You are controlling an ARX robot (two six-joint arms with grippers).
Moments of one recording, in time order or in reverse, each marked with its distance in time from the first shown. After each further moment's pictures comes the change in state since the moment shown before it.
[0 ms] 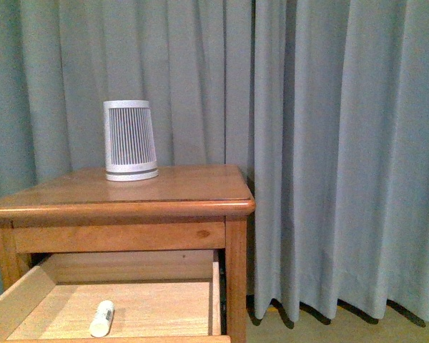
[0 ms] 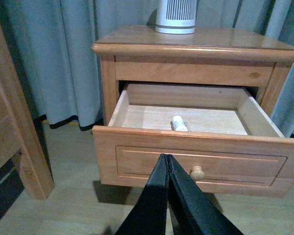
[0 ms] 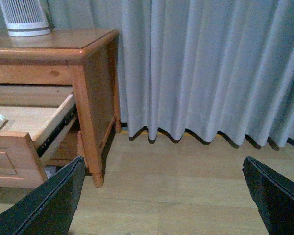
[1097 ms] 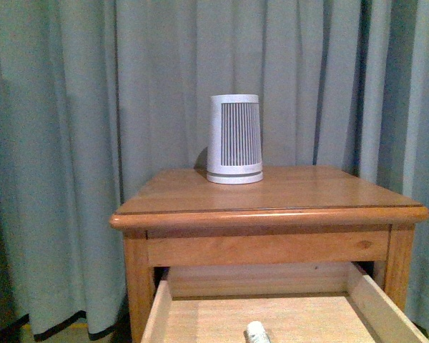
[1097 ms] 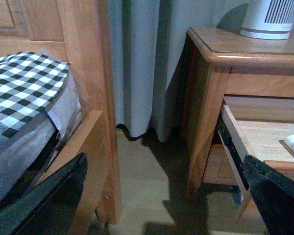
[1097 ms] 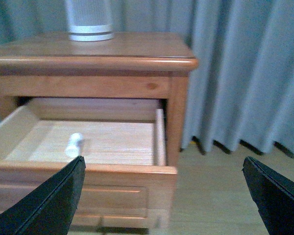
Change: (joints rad) left arm 0.001 -0.003 0.000 -0.003 -0.001 0.004; right arm 0.014 0.011 0.000 0.008 0.058 0.004
